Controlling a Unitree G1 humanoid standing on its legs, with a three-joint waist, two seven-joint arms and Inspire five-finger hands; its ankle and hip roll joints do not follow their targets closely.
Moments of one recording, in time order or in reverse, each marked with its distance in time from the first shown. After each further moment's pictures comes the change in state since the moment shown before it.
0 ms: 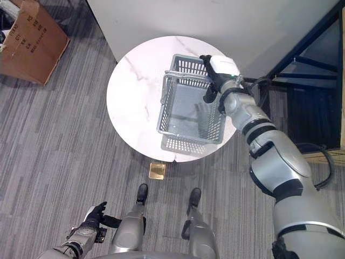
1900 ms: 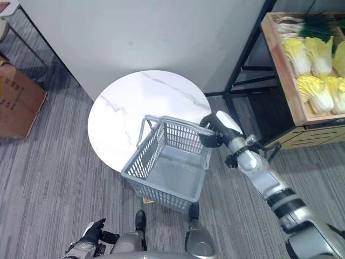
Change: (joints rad) left arm 0.130 -0.041 0.151 -0.019 0.180 0.063 -0.045; right arm 0.923 -0.179 -0.413 -0.898 0.177 -0.001 0.153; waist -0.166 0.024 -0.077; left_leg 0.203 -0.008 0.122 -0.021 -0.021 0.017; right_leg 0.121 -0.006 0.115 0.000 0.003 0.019
